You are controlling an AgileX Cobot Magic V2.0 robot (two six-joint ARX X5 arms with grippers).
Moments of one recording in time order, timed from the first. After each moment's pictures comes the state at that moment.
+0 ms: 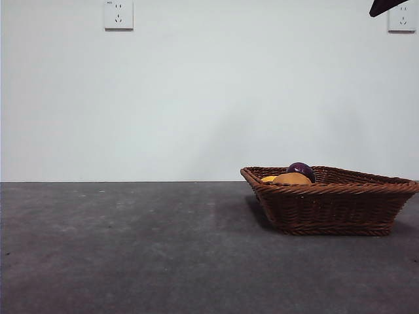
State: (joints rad) left arm 0.07 0.01 0.02 -0.18 0.05 0.02; right arm -0.05 1.48 1.62 -0.68 -0.36 -0.09
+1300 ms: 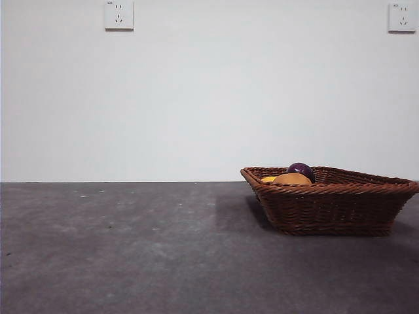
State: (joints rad) left arm 0.07 0.02 0.02 -0.17 0.05 0.02; right arm -0.01 0.11 0.14 -0.19 -0.02 -0.09
